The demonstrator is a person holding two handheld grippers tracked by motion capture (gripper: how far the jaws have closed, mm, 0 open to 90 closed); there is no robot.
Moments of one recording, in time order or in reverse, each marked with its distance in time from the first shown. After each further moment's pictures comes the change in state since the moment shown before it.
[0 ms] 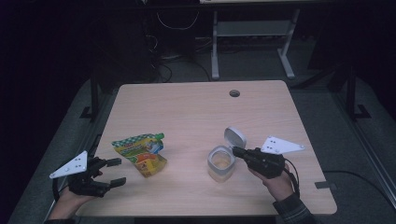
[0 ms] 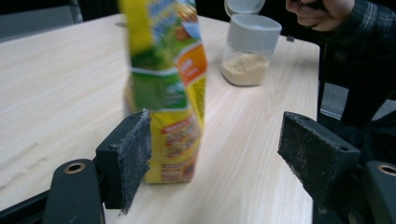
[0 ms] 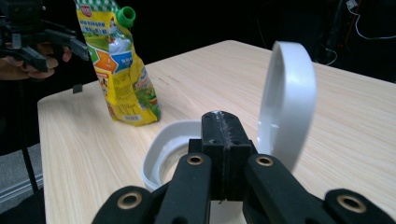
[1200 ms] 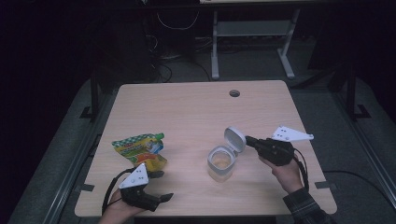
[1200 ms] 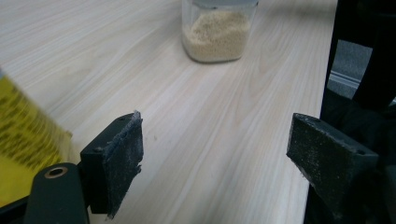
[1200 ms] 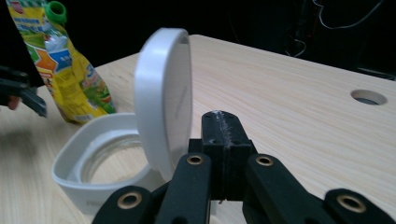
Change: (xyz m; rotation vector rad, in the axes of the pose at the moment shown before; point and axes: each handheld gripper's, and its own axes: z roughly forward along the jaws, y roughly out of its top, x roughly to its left) left arm -0.067 0.011 0.118 0.190 0.026 0.025; right arm -0.045 -0.002 -0.004 0.003 -0.086 0.044
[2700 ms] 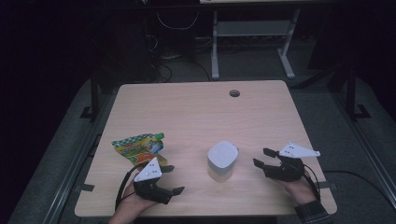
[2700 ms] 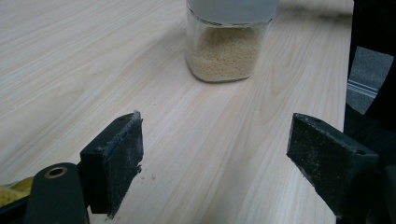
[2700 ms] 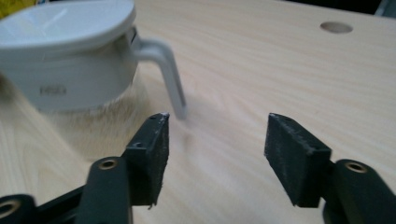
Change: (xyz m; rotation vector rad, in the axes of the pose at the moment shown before) left arm 0.001 0.015 0.030 0.000 0.018 -0.002; right arm -0.007 -0.057 -0.026 0.144 -0.113 0.025
